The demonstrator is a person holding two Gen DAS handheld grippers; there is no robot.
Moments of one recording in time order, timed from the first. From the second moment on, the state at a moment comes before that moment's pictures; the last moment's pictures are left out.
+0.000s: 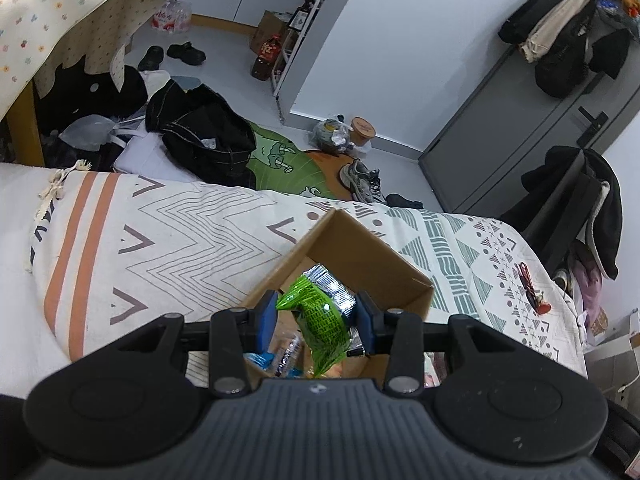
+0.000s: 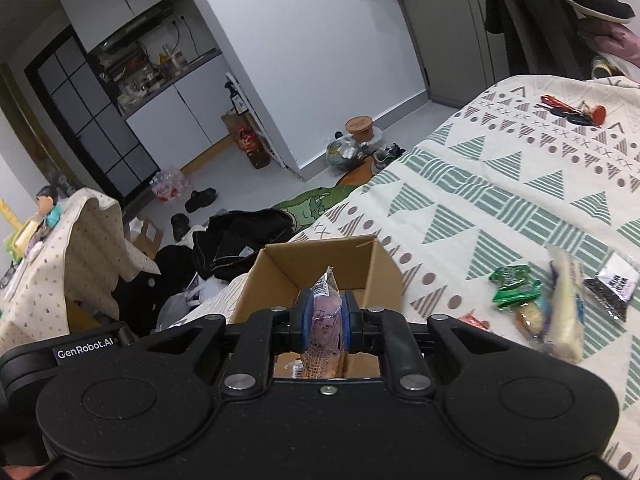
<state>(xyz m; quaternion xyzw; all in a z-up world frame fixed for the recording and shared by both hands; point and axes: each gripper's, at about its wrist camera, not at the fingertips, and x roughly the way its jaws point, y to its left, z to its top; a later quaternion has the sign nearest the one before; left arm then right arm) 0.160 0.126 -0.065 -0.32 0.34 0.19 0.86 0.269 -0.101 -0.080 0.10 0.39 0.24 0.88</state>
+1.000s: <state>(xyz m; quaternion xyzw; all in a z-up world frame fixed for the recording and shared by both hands) 0.188 0.123 -0.090 -0.30 0.40 0.15 0.86 0.273 -0.100 -0.104 0.09 0.42 0.18 0.88</state>
